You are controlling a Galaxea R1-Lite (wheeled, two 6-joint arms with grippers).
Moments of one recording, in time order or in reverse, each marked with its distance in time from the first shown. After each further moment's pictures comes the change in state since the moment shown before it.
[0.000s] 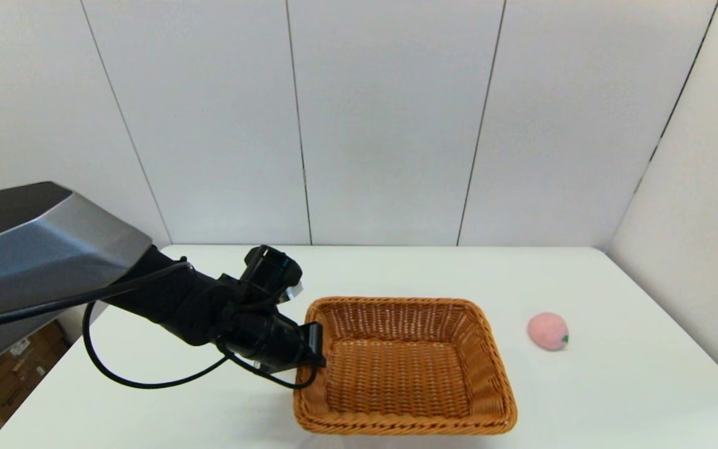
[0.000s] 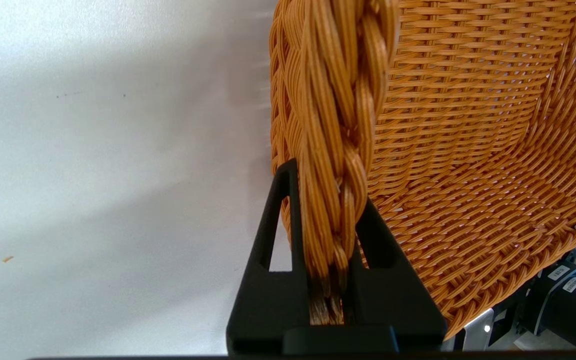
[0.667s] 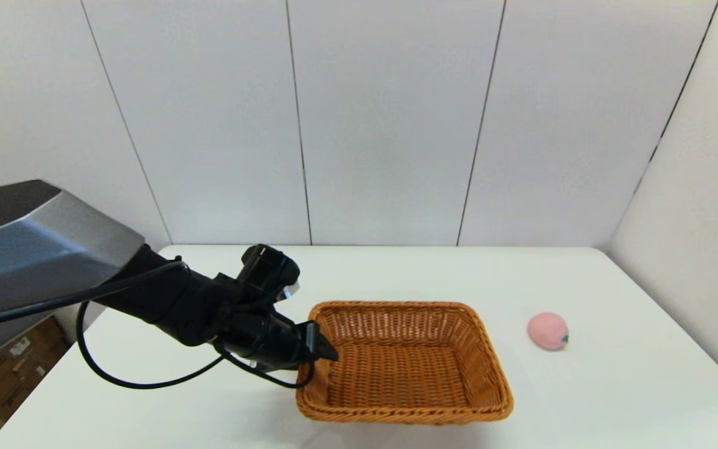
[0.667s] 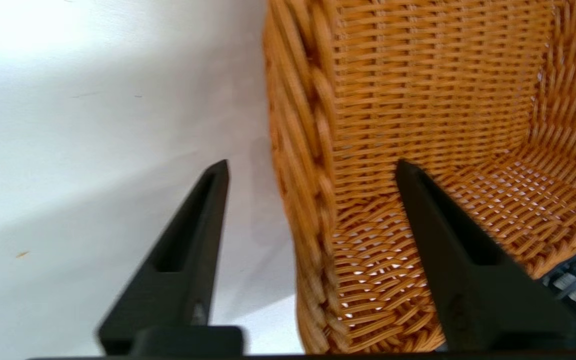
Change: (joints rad) left arm 0.002 -0.016 0.011 -0.001 0.036 0.003; right arm 0.000 0.000 0.000 0.000 0.000 0.000
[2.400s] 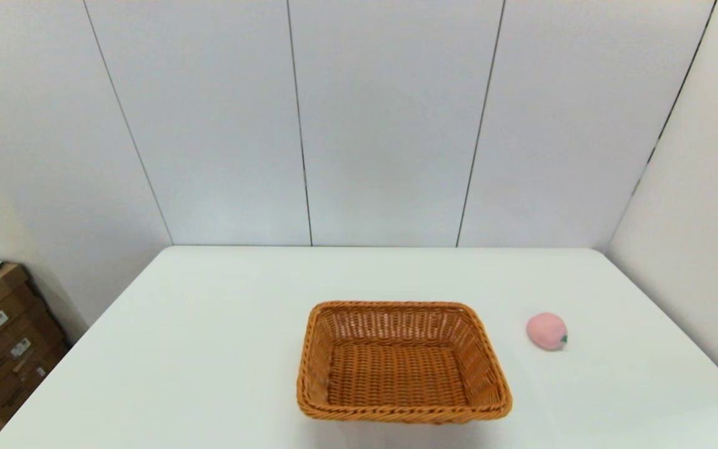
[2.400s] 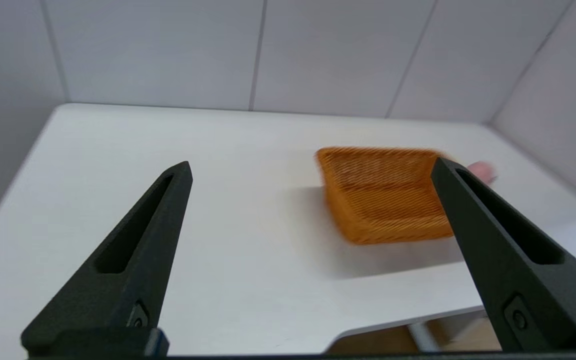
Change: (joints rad) left arm 0.478 -1.946 0.582 0.307 0.064 0.383; right arm 0.000 0.000 0.001 -0.001 0.000 0.000
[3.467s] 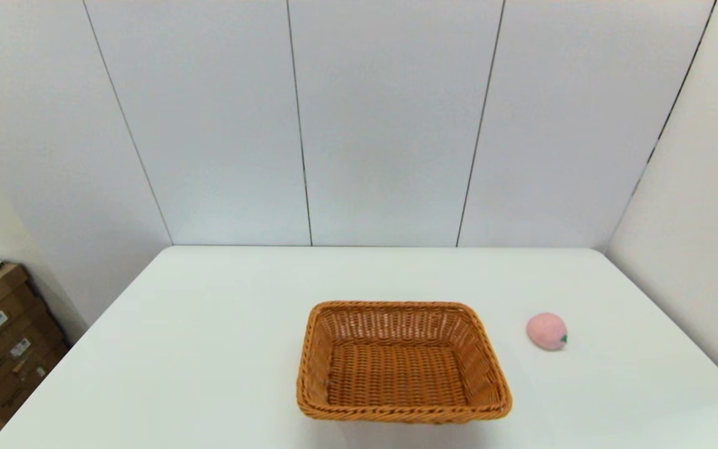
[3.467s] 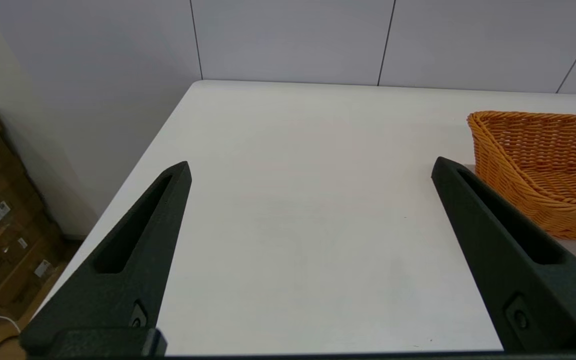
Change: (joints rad) left arm 0.011 -0.133 0.404 -0.262 0.261 0.124; right arm 0.001 0.059 -0.045 0.094 0.024 -0.043
